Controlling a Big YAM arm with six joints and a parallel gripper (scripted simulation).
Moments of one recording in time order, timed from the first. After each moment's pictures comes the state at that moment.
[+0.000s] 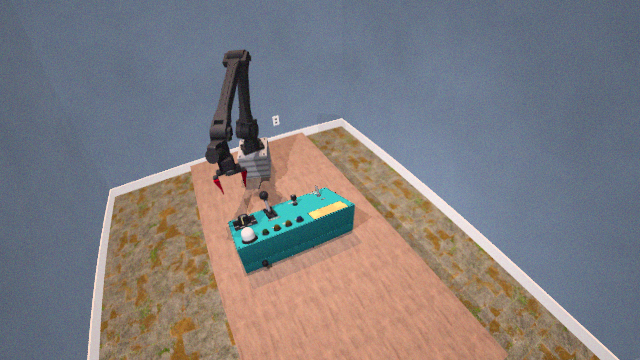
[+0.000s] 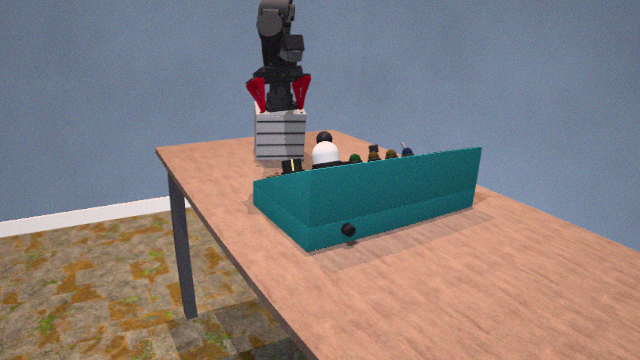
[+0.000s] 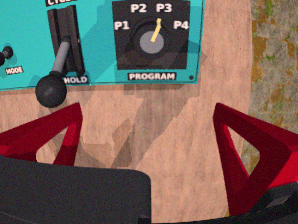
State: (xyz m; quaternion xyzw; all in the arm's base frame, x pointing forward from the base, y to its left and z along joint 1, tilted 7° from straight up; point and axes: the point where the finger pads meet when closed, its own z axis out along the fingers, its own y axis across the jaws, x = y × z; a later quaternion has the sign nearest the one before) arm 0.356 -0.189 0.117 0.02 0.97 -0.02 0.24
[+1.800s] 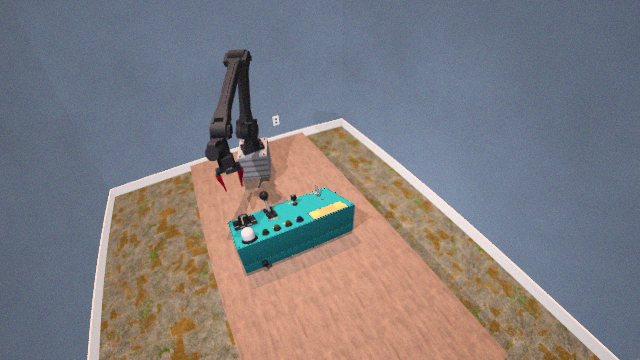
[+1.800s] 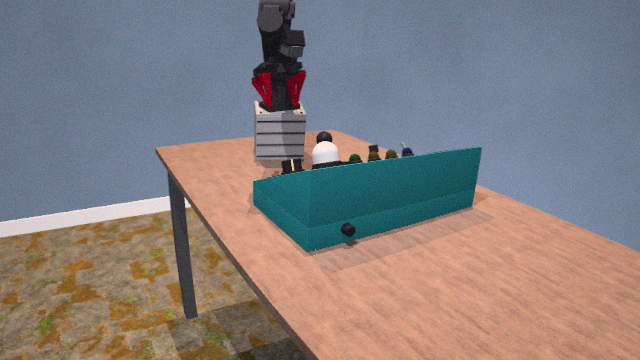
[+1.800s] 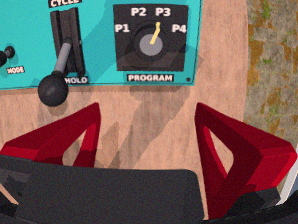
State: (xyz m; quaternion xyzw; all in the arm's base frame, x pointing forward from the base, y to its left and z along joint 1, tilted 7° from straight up) arm 0.355 -0.188 0.126 0.02 0.97 -0.03 0.24
